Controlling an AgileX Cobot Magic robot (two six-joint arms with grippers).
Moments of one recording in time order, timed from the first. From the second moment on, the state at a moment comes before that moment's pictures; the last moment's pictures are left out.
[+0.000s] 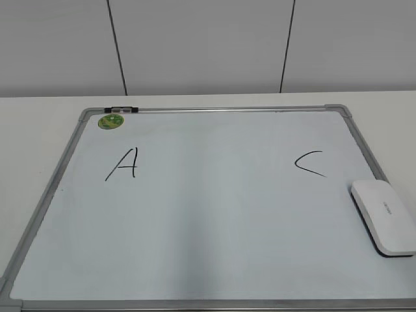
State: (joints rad) left arm -0.07 0.02 -0.53 0.05 0.93 -0.07; right arm 0.08 -0.02 -0.52 0.02 1.07 -0.13
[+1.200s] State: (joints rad) left arm -0.07 0.02 -0.52 0.04 1.09 -0.07; right arm 0.08 -0.02 -0.52 0.06 1.13 -0.12
